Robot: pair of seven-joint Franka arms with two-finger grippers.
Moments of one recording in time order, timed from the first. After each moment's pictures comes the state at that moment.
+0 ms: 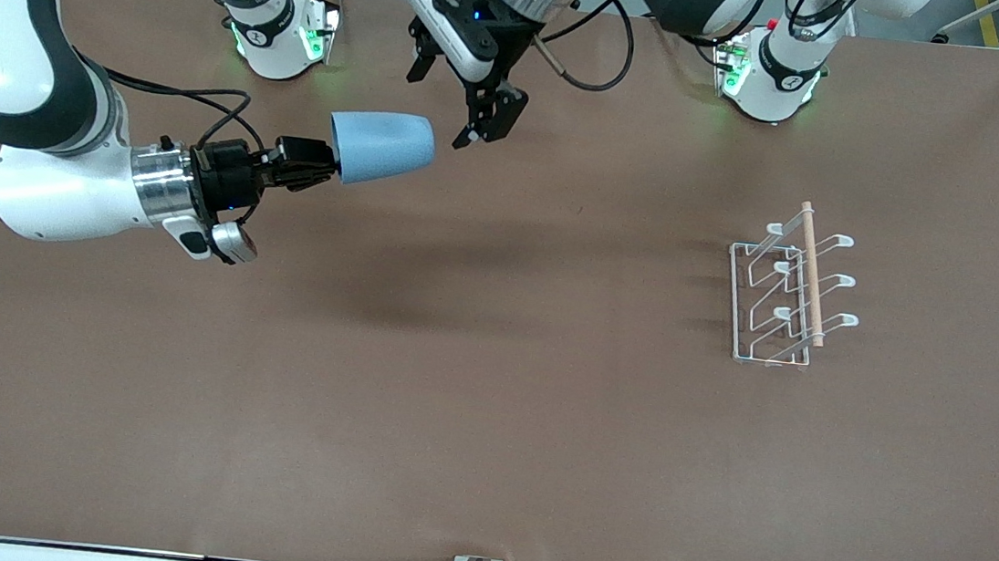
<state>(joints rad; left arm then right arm) -0.55 0.30 -0.40 -1.37 -0.05 2.21 -0.06 0.17 0.23 -0.03 -1.79 1.30 1.43 -0.21</state>
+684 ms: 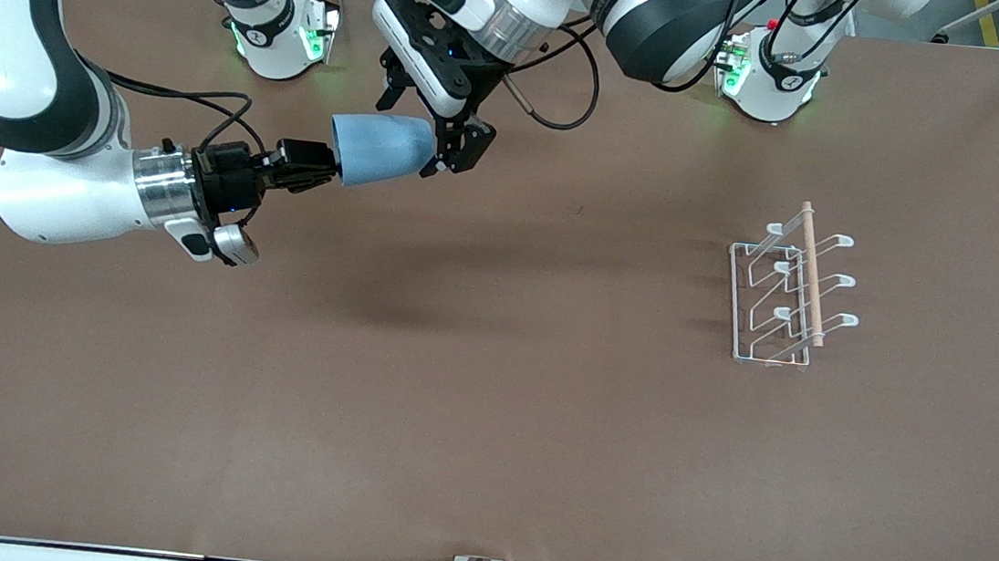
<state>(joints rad) -0.57 0.38 -0.40 -1.36 -0.03 2.38 -0.04 0.17 0.24 -0.03 -1.79 1.30 1.43 -0.21</state>
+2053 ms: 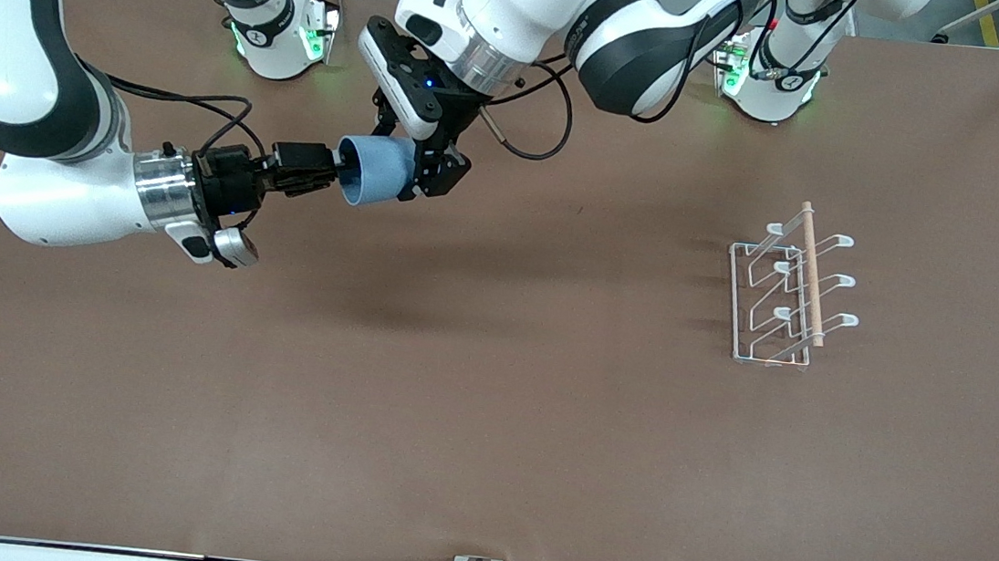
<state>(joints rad) -0.59 0.44 -0.40 -1.36 0.03 2.45 0.02 0.17 0.24 -0.03 -1.79 1.30 1.43 -0.21</state>
